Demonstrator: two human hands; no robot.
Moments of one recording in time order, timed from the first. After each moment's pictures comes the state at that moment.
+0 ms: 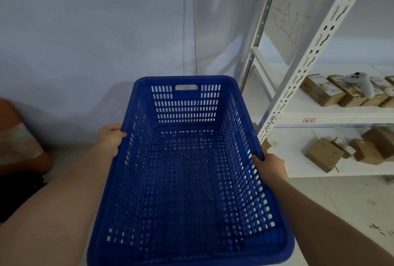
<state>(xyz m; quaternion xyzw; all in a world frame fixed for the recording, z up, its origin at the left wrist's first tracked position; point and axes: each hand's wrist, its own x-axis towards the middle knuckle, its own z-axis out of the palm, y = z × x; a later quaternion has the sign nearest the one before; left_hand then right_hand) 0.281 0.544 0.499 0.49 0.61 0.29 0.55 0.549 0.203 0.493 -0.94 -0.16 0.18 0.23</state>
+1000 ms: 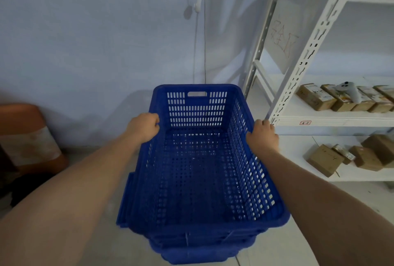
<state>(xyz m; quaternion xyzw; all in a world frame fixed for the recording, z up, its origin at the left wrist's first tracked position) 0.256 0.473 0.599 0.91 0.40 0.05 0.12 0.481 0.235 0.601 -0.95 -0.28 0.01 0.13</state>
